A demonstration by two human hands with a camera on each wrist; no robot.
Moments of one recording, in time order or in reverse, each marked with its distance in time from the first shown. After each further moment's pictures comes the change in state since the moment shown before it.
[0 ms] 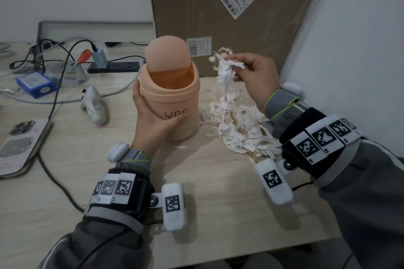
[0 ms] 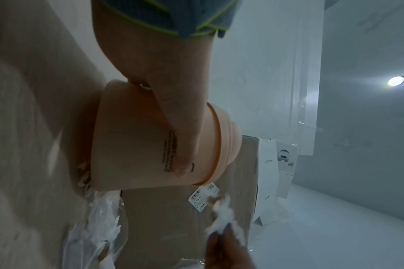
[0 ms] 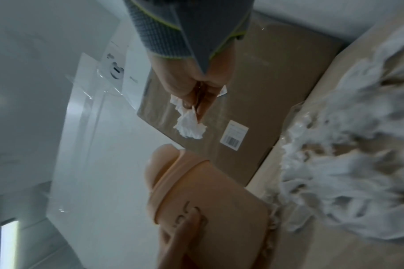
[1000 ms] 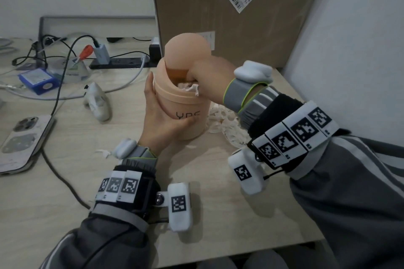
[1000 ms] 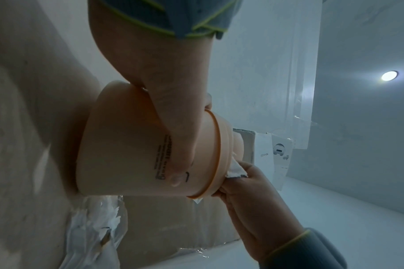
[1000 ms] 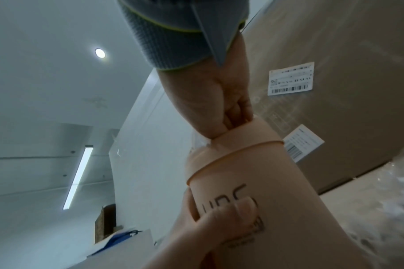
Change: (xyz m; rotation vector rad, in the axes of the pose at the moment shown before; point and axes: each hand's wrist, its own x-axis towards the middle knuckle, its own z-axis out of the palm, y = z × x) left_hand -0.003 0.005 0.007 -0.018 -0.081 0.089; right_hand -0.007 -0.051 0.067 -1.143 -0.649 -0.221
